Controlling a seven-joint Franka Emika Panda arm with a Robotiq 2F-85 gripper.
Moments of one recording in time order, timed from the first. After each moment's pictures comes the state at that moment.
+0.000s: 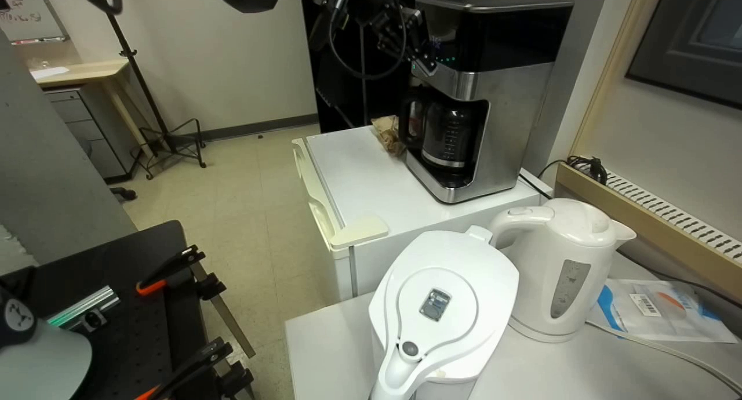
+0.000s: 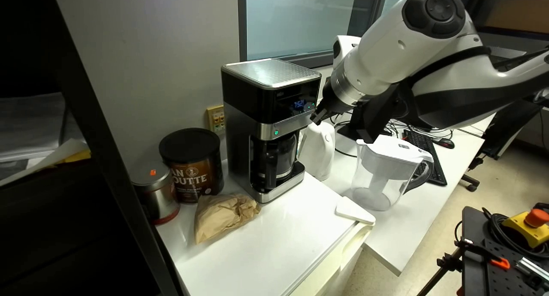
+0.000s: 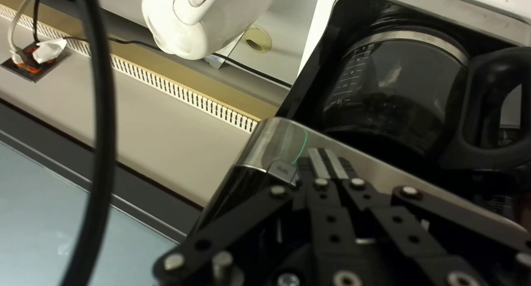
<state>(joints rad) 0.05 0.10 0.12 -2.15 -1.13 2.52 0.98</state>
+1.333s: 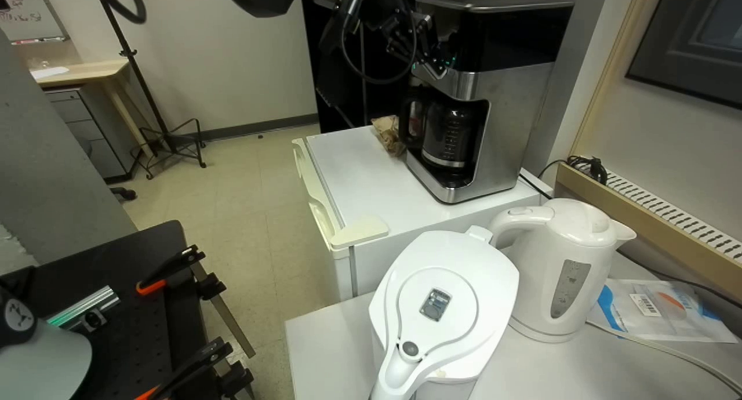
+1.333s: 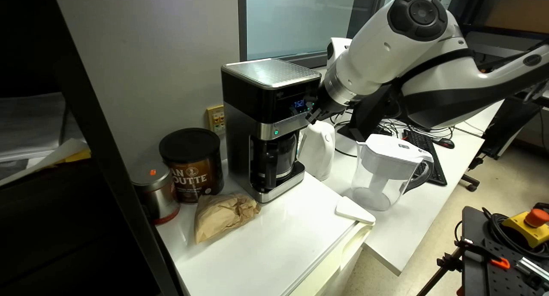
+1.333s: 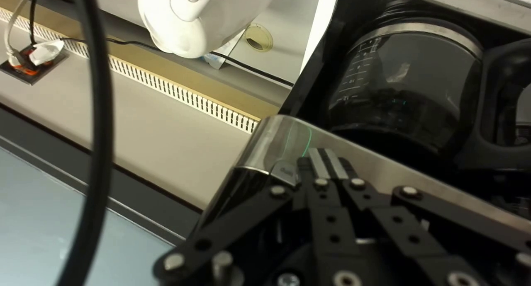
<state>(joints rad) 0.06 0.14 0.09 -2.10 -1.13 2.53 0.98</state>
